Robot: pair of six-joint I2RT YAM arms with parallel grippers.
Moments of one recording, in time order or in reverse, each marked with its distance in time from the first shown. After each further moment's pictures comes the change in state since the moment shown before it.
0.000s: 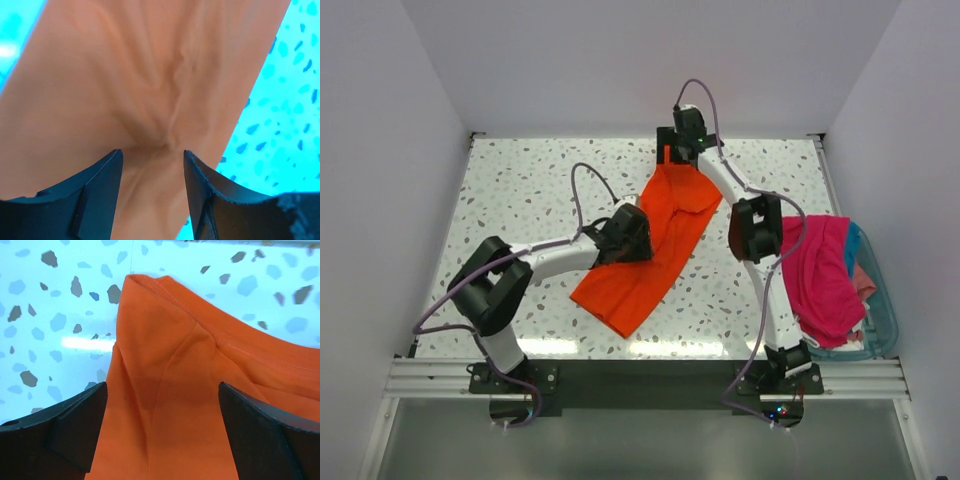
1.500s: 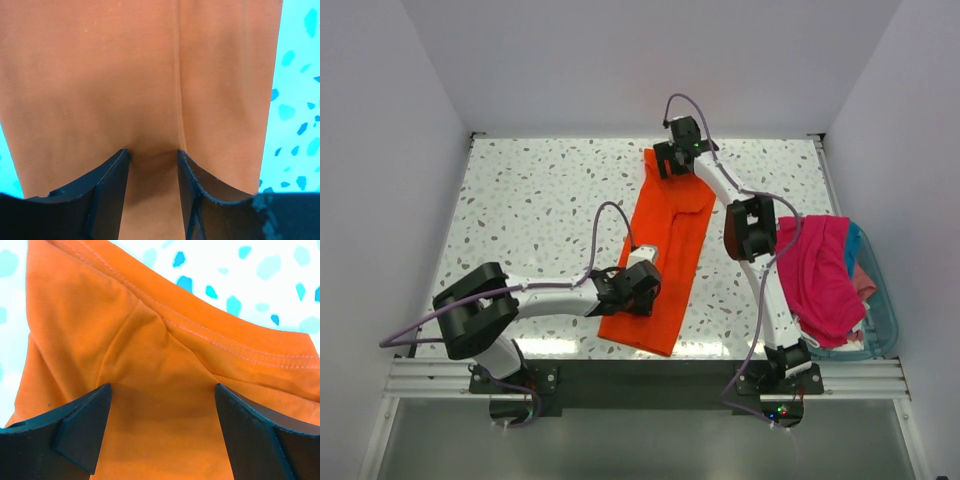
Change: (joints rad) left arm -0.311 -0.170 -0.224 -0.085 -0.153 0.031; right arm 0.011 0.041 0.023 -0.100 0.009 -0.195
